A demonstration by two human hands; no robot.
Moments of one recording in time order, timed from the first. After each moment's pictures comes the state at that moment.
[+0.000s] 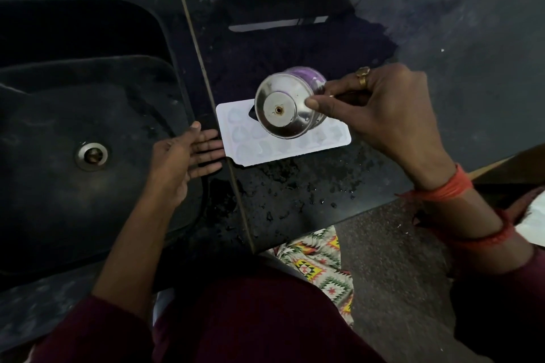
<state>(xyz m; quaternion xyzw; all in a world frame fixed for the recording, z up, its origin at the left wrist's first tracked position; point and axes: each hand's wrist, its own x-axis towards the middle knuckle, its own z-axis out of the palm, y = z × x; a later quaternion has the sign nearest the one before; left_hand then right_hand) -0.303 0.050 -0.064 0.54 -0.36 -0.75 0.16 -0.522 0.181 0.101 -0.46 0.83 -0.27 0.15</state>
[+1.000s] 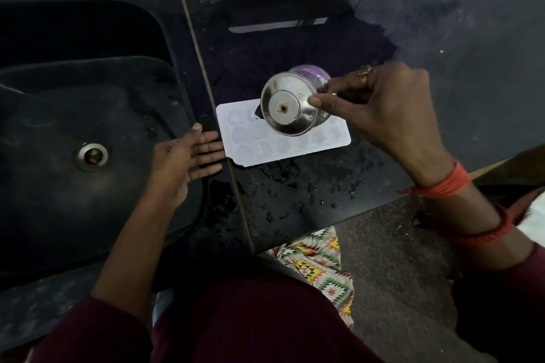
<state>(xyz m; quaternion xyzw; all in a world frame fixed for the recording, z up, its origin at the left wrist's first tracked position) -0.303 0.053 -0.062 0.54 -0.36 -0.75 0.16 -0.526 0.179 0.100 -0.47 0.84 -0.25 0.13</state>
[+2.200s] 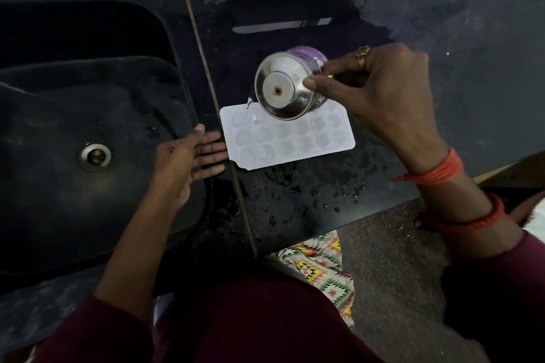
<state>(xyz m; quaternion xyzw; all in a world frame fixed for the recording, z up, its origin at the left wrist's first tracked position) -0.304 0.048 -0.062 0.54 -0.36 -0.74 0.16 -0.526 0.154 0.103 -0.47 0.83 -0.27 0.12</state>
